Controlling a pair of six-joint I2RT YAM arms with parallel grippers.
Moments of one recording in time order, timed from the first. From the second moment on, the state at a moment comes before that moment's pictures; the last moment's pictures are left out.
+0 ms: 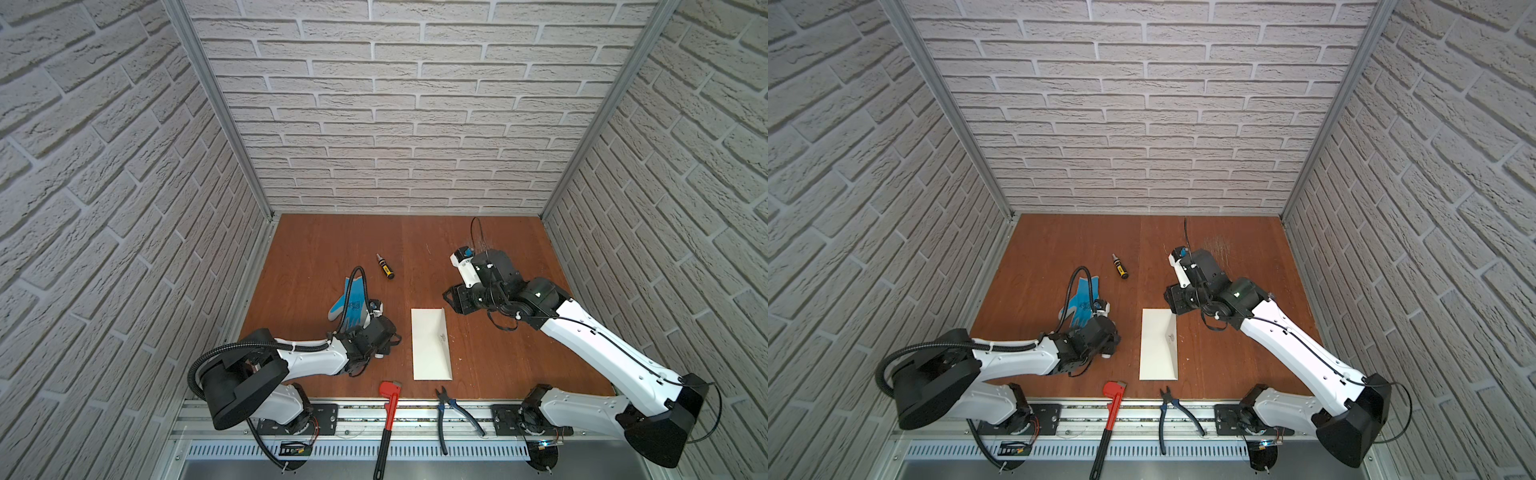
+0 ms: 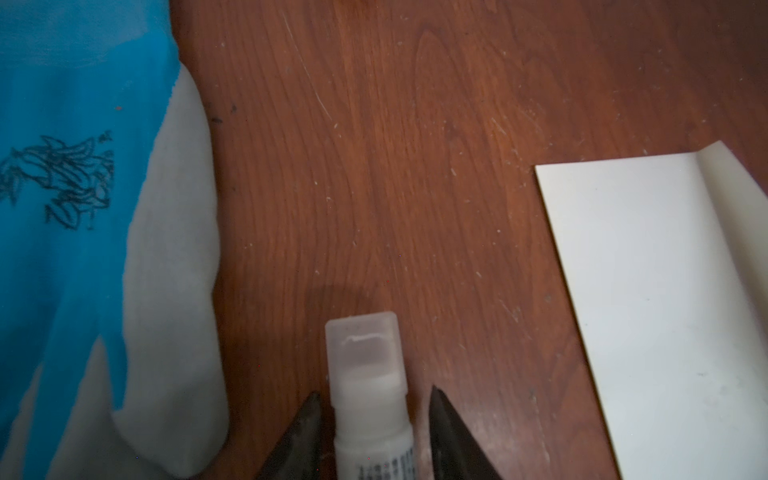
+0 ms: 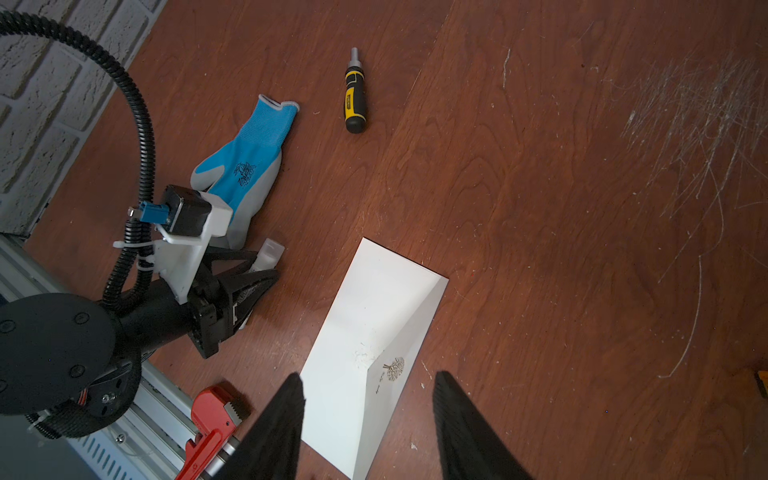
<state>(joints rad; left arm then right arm) -0.96 1.39 0.46 0.01 -0.35 -0.72 0.61 1.18 1.17 -0.87 0.00 0.32</state>
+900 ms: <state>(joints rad) -0.63 0.93 0.59 0.00 -0.43 -0.26 0.46 0.94 0.69 -0.34 0.30 0.09</state>
